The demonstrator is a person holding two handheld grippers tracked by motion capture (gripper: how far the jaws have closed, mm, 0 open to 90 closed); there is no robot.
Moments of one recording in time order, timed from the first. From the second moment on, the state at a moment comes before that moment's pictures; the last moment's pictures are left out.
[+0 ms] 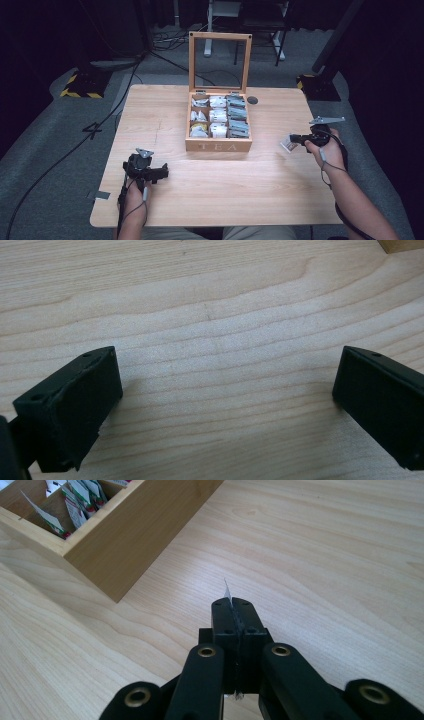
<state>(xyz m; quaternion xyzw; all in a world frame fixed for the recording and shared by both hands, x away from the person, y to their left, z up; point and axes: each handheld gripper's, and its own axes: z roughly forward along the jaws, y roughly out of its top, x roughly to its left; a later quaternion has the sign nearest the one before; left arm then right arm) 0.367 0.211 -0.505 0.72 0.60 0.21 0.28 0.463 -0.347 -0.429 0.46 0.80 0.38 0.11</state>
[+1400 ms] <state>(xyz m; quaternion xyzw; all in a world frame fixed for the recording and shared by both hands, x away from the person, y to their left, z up) 0.367 0.211 -0.505 0.72 0.60 0.22 0.28 0.441 -0.336 -0.413 0.42 0.78 0.42 0.18</state>
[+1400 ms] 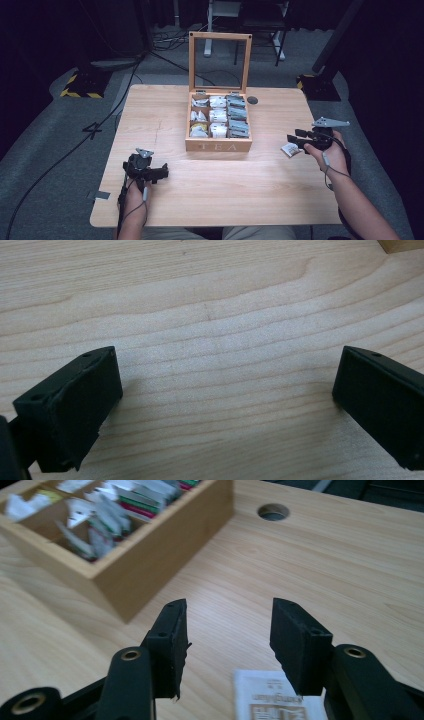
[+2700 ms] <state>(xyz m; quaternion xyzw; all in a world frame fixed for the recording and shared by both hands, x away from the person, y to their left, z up) 0.366 0.211 -0.505 0.72 0.60 0.22 0.28 0.356 -0.273 -0.486 0.33 0.84 0.41 0.14</state>
